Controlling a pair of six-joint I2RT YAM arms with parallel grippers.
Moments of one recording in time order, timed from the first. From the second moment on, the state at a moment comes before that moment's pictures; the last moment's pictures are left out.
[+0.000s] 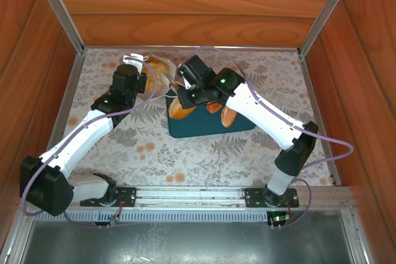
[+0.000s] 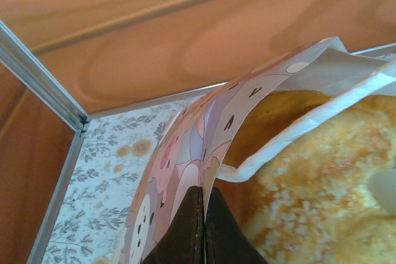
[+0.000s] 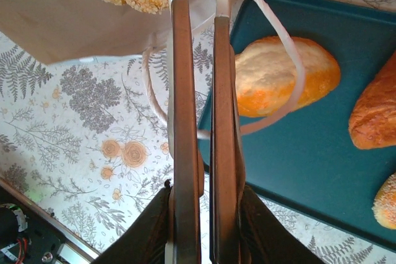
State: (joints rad) left arm -0.45 1.23 0.99 -0.16 -0.47 0.05; right arm 0.93 1.71 1.83 -1.09 0.04 0.42
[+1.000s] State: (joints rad) left arm -0.40 1.22 0.96 -0.15 -0.41 0.05; right arm 0.93 1.39 1.57 -0.88 0.17 0.46
